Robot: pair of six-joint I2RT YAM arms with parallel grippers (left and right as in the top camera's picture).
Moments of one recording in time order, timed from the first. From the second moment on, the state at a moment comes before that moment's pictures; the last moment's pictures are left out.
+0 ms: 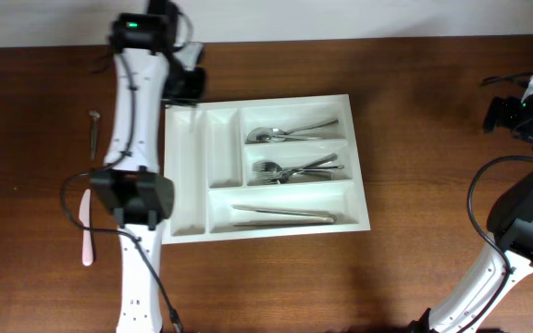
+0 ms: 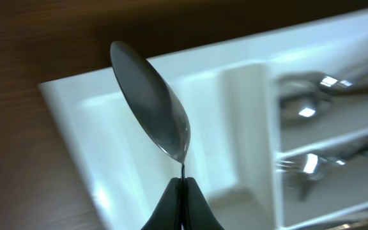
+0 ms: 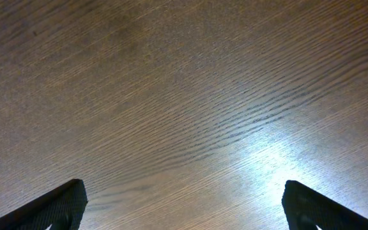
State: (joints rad) left arm -0.14 2.59 2.86 -1.68 0.17 0.03; right arm -0.50 2.24 2.14 -1.31 0.08 -0.03
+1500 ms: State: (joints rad) left arm -0.15 2.59 2.67 -1.69 0.06 -0.21; right arm -0.50 2.24 2.14 -1.31 0.08 -0.03
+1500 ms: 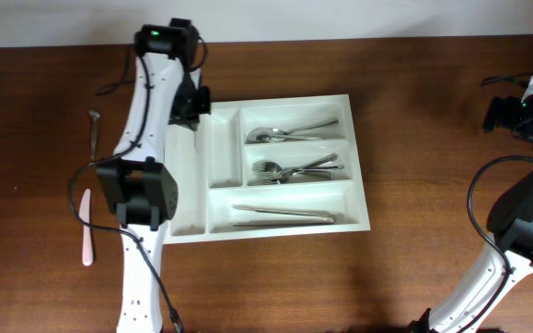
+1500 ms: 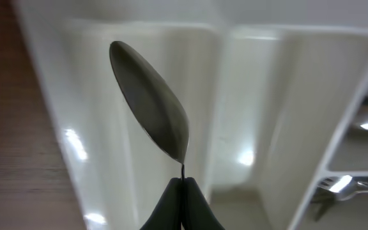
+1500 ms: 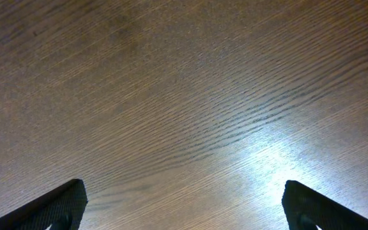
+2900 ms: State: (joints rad) left arm 0.05 2.54 2.58 -1.68 -0.22 -0.07; right arm -0.50 2.24 2.14 -1.31 0.08 -0.03
